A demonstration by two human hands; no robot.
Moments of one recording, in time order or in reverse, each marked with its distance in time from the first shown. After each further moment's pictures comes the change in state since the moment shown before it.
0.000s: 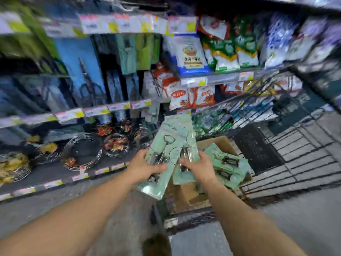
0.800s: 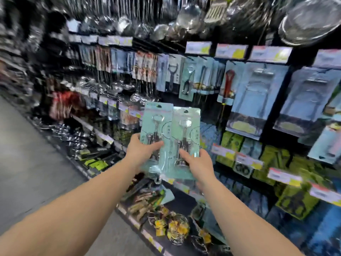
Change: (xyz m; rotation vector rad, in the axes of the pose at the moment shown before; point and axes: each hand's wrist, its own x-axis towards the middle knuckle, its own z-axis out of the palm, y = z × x) left_hand -0.373 -0.090 -0.622 -0.503 1.309 0.325; right_hand -0.370 -0.390 0.557 0.090 -0.835 -0.760
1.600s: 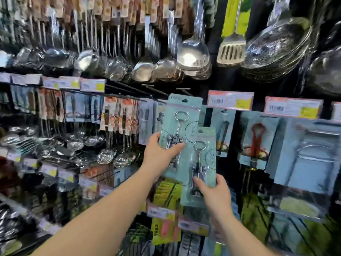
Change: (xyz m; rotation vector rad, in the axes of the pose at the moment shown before) left_hand 0.331 0.127 0.066 -0.074 -0.297 0.393; right_hand 0.282 -0.055 0.078 -0.161 0.487 -0.235
